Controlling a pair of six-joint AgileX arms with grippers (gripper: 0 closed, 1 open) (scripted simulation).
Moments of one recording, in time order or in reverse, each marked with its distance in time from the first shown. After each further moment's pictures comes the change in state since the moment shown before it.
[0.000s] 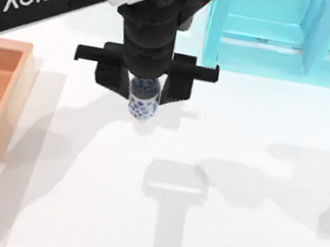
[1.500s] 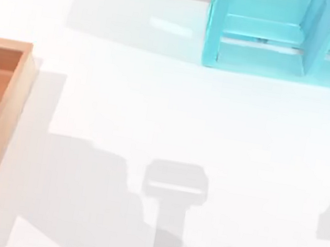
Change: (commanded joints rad) left arm 0.950 -0.402 -0.453 0.084 0.160 0.927; right arm 0.000 0.000 0.000 0.000 0.000 0.000
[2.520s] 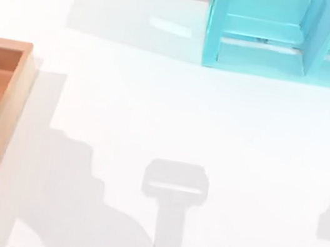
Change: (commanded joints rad) left arm 0.000 0.036 -0.140 0.185 0.001 -0.001; right arm 0.000 0.000 0.000 0.000 0.000 0.000
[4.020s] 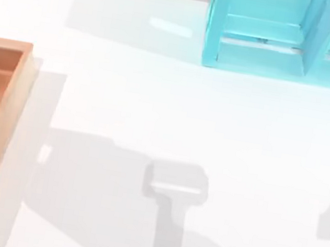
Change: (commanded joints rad) left arm -0.003 0.002 0.322 -0.324 0.000 -0.004; right arm 0.000 0.000 0.000 0.000 0.000 0.000
